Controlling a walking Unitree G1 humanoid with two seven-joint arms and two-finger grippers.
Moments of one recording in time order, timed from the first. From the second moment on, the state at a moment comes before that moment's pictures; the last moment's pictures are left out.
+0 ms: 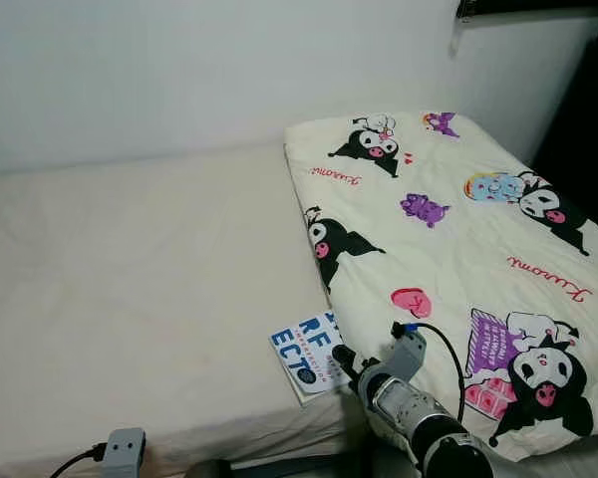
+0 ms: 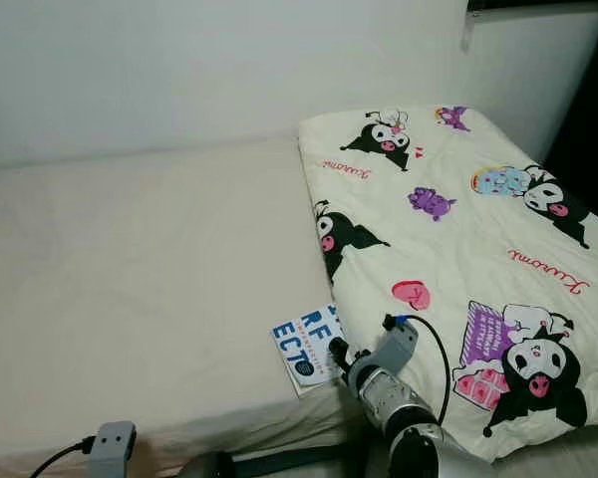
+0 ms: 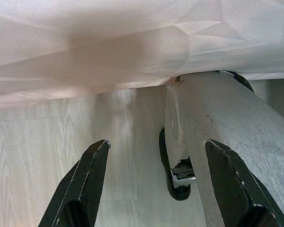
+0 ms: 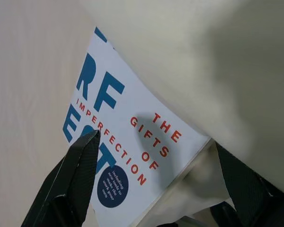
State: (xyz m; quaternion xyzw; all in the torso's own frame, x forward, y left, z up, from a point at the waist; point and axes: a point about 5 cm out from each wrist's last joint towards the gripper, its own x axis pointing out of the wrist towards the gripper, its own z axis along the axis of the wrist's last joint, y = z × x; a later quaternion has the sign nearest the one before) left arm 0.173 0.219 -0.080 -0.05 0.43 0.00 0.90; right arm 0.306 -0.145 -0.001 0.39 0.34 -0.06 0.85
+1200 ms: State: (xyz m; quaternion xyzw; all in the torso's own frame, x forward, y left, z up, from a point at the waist) left arm 0.137 0.230 -0.091 -0.01 0.48 -0.04 0.88; right arm 0.296 -0.149 -0.007 0.55 0.26 -0.06 0.79
